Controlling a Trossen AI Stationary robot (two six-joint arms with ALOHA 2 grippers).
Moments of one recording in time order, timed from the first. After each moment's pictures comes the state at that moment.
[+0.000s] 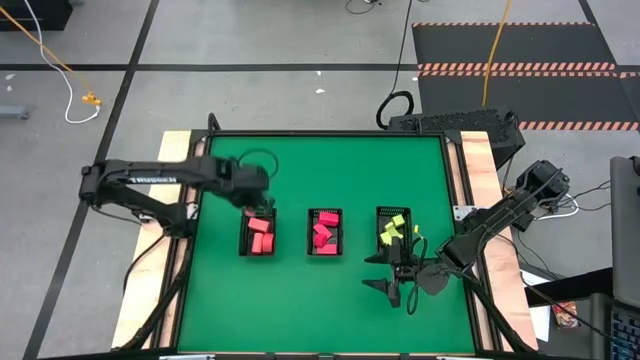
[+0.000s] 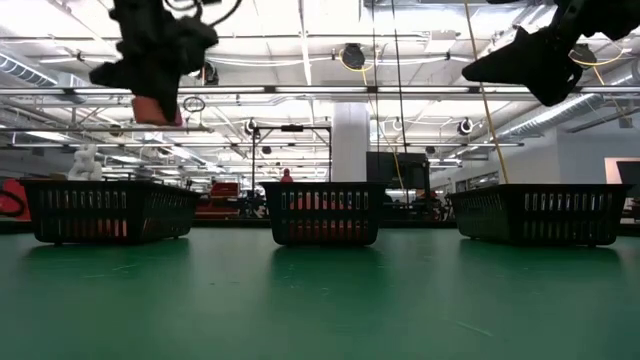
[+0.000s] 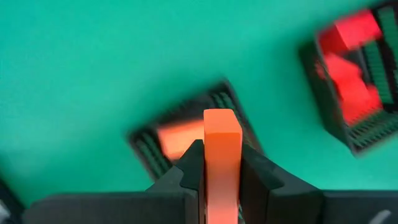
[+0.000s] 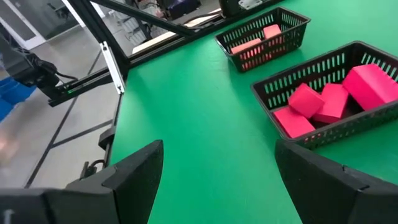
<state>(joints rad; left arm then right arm) 0.11 1.27 1.10 -1.12 -0.05 -1.01 0.68 1.32 0.59 0.27 0.63 0.75</state>
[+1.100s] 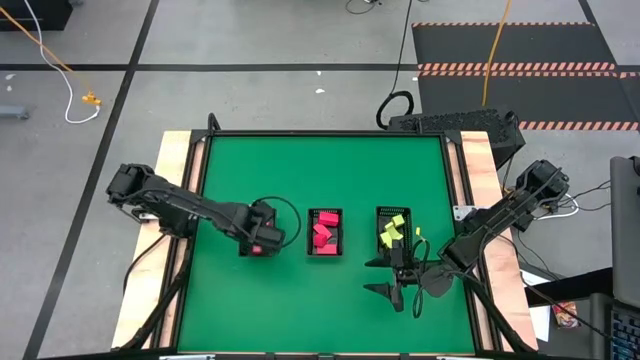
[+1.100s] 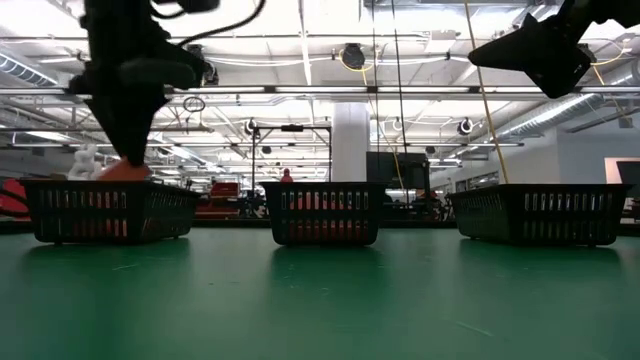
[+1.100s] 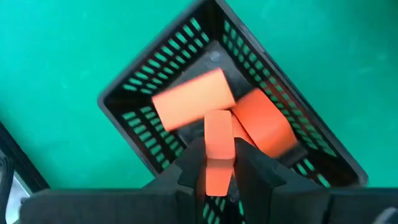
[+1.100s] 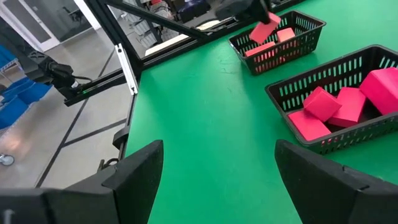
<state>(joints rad) -0.26 1.56 1.10 -1.15 -0.25 -1.16 0.70 1.32 0.59 0.31 0.63 0.73</state>
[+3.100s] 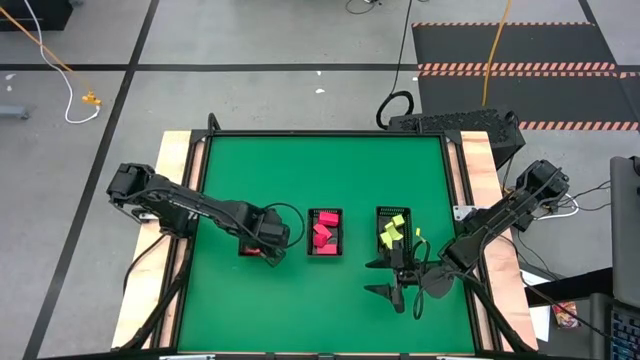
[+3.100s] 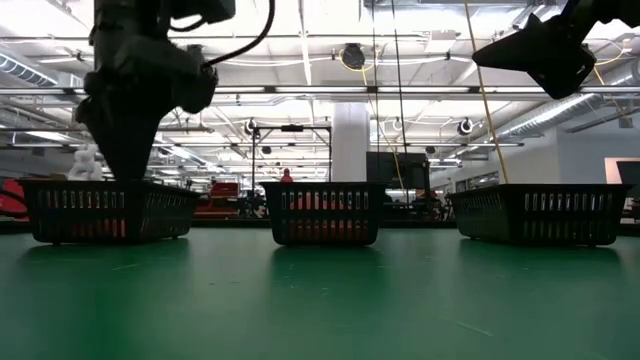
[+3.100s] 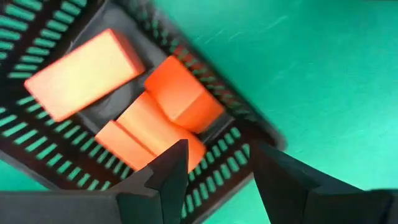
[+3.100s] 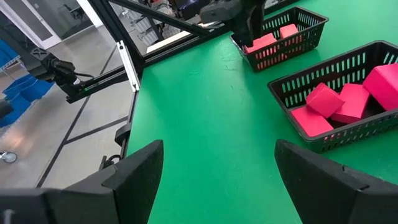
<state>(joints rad) -0.22 1.56 1.04 -0.92 0.02 -1.03 0.71 1.32 0.59 0.30 0.63 0.74</state>
